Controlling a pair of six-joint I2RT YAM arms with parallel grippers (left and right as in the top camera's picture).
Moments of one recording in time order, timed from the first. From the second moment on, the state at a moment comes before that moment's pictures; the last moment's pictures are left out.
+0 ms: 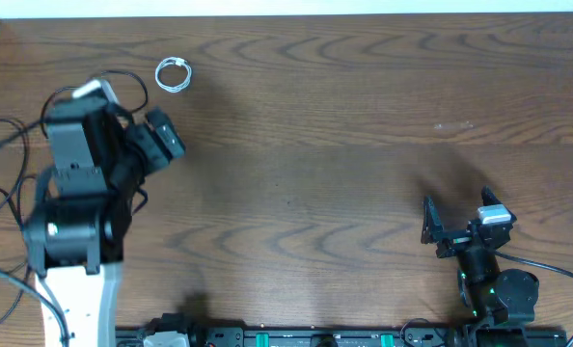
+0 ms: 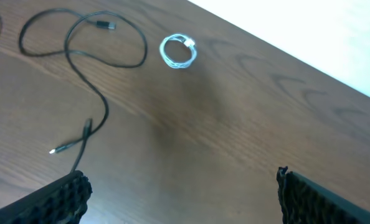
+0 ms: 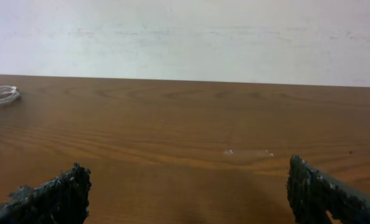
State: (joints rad) left arm 0.05 1.05 1.27 -0.94 -0.04 -0.39; right arm 0.02 0.01 0.01 -0.06 -0.14 0.03
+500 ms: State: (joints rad) left arm 0.05 0.46 0.42 -0.19 -0.07 -0.31; right arm 0.02 0.01 0.01 -0.06 -0.14 0.03
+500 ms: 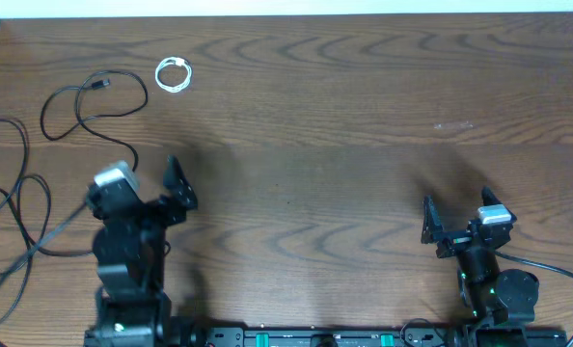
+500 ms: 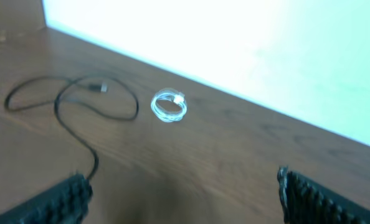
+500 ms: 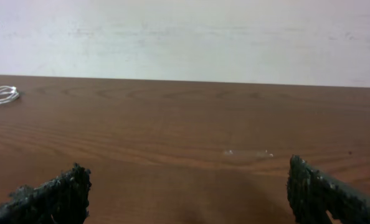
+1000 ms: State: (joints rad) left arm 0.05 0.10 0.03 -0.09 -0.05 -0.14; right arm 0.02 0.01 0.01 -0.06 -0.14 0.03
